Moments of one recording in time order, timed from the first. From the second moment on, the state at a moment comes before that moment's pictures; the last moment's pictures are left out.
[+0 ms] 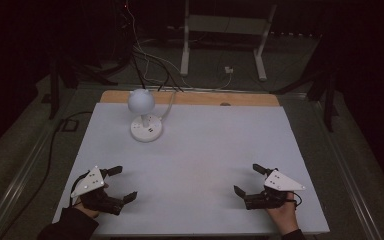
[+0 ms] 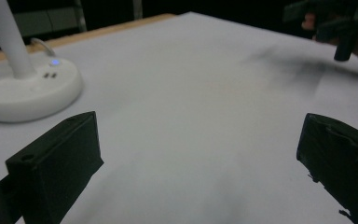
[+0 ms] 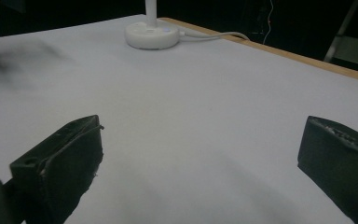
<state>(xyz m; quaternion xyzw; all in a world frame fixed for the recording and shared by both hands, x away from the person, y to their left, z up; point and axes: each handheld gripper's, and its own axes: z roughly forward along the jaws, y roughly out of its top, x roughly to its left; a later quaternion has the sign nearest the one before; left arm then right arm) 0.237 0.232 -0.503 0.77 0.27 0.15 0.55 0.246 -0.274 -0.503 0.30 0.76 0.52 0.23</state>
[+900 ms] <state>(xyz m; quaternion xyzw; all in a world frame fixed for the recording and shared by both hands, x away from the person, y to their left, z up) 0.236 0.214 -0.502 0.82 0.25 0.12 0.50 0.244 -0.269 -0.502 0.30 0.77 0.52 0.22</state>
